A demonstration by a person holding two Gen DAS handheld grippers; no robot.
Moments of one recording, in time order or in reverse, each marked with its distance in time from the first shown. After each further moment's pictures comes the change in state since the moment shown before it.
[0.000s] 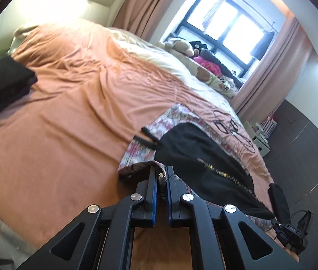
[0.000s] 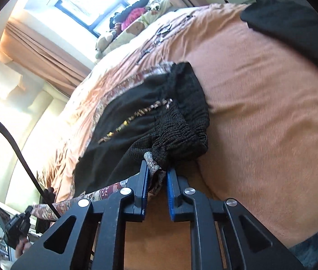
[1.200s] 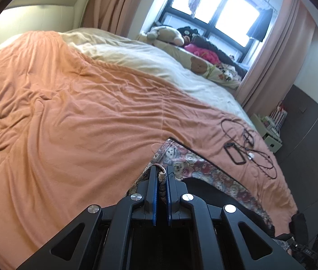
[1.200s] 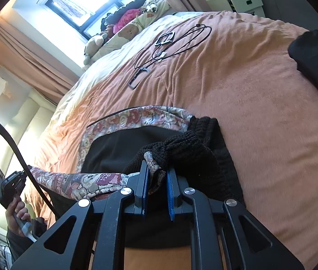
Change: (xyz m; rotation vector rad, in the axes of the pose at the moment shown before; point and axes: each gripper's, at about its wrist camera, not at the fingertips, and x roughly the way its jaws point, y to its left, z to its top) left arm 0.275 -0.065 0.177 0.128 0.083 0.020; right arm 0.137 0.038 0.126 -0.028 0.010 -0.092
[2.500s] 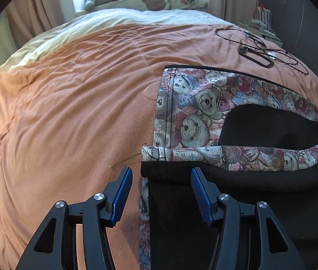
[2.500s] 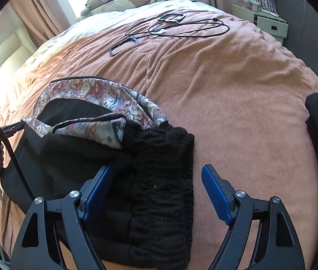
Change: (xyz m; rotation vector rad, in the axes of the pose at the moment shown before) left arm 0.148 -0.001 -0.039 0.549 0.289 0.082; right arm 0.055 0.019 0.033 -0.354 0.167 -0.223
